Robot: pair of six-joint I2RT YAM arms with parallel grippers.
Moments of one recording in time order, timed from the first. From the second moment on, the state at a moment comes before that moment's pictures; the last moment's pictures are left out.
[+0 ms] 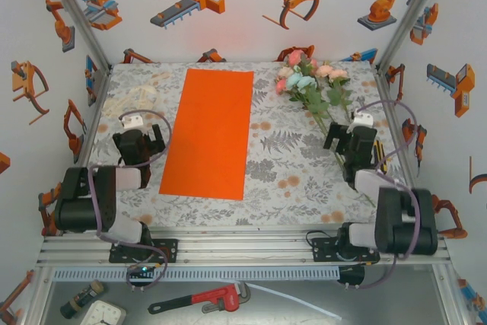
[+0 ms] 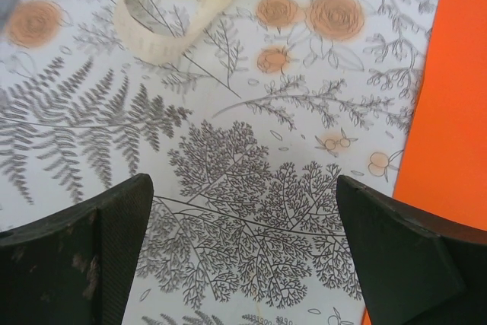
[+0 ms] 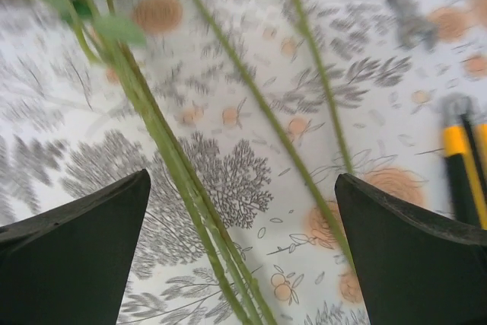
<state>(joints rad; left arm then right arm) -0.05 1.45 0.38 0.70 -0.26 -0.07 -0.04 1.25 0.44 0.41 0.07 0.12</state>
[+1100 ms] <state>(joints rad) -0.20 1.68 1.09 -0.47 0.09 -0.30 0.94 1.64 1.02 -0.22 0.05 0.35</state>
